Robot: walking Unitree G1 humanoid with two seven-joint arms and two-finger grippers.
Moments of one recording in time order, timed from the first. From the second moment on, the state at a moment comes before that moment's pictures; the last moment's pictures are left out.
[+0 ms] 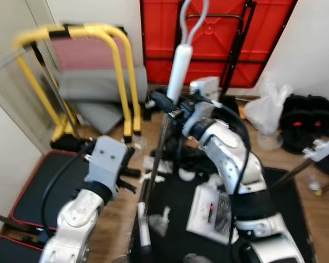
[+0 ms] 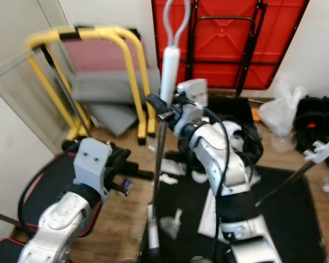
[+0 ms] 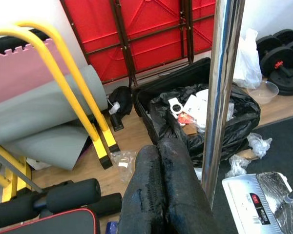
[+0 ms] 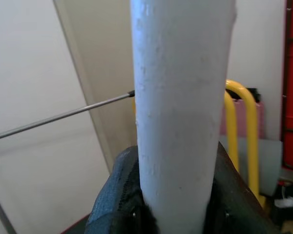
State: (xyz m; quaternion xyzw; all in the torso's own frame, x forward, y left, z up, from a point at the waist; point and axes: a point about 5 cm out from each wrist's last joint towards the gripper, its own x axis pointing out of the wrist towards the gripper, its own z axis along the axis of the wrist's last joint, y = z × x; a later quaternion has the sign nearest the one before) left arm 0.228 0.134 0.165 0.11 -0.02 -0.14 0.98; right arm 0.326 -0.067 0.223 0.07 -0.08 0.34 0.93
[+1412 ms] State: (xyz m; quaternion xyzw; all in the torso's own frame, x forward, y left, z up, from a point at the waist) left arm 0.177 0.121 0.160 0.08 0.02 -0.24 0.97; right arm 0.336 -0.072 0.234 0.09 -0.12 0.34 0.93
